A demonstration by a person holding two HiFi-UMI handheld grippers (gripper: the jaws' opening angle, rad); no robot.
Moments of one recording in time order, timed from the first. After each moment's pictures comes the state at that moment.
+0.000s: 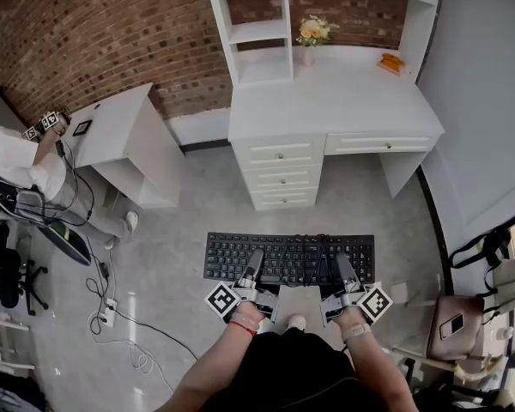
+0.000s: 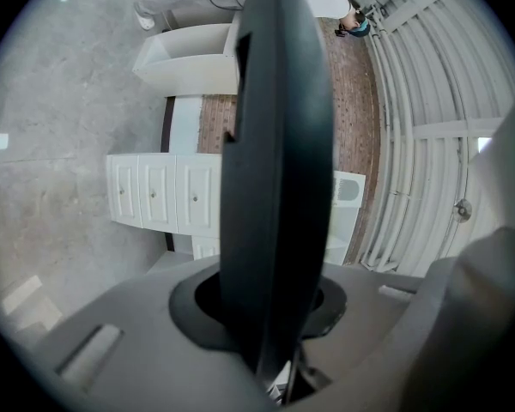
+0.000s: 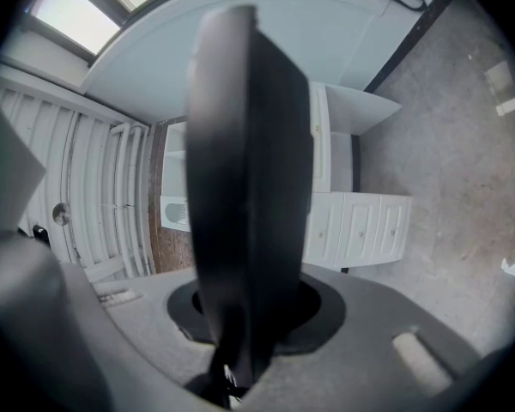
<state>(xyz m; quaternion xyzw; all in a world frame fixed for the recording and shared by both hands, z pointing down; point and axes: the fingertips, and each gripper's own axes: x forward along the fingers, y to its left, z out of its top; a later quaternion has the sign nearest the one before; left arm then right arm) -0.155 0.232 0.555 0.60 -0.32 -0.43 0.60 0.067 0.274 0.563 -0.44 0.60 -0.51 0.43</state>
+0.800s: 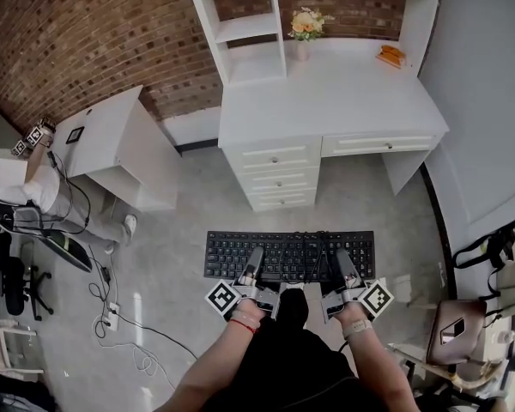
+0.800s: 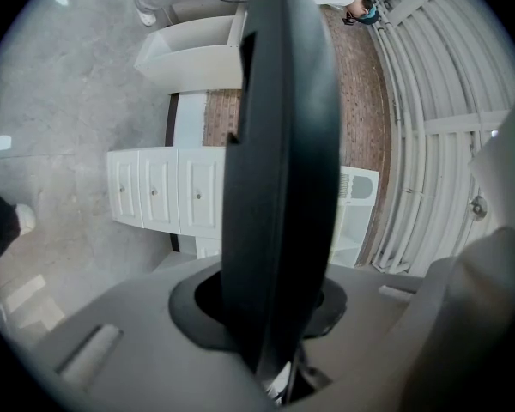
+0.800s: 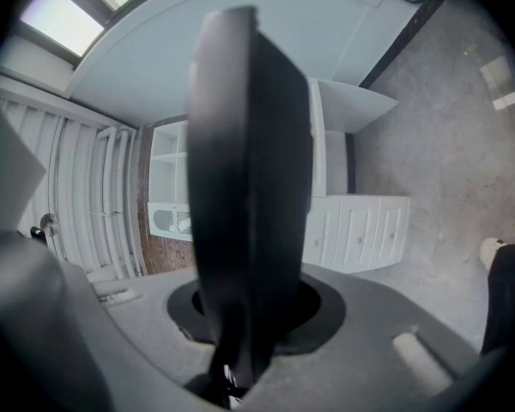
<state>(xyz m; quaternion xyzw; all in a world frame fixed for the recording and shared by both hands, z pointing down) -0.122 0.173 0.567 0.58 -0.33 -0.42 0.61 0.099 0.215 0.580 -0.44 0.58 -0.53 0.43</state>
